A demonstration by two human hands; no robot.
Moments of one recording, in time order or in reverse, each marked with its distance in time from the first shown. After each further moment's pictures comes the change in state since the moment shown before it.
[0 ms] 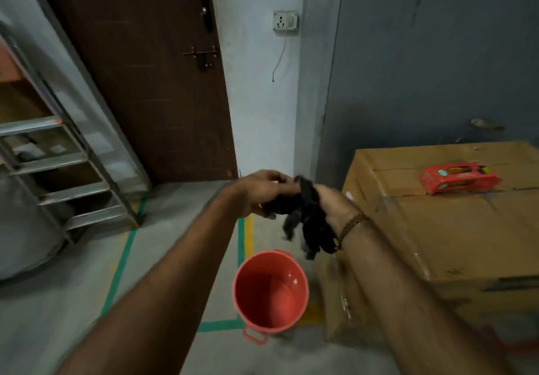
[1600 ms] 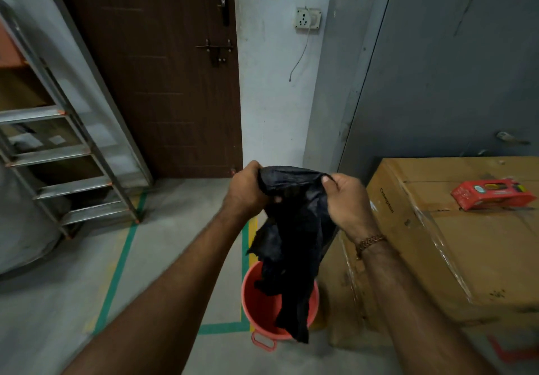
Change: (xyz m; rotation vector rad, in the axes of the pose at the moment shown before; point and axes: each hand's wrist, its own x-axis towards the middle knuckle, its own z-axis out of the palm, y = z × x) left_hand 0.043 -0.078 -0.100 0.347 0.515 0.247; right_hand -0.003 -0.009 0.066 -0.681 0.306 -0.727
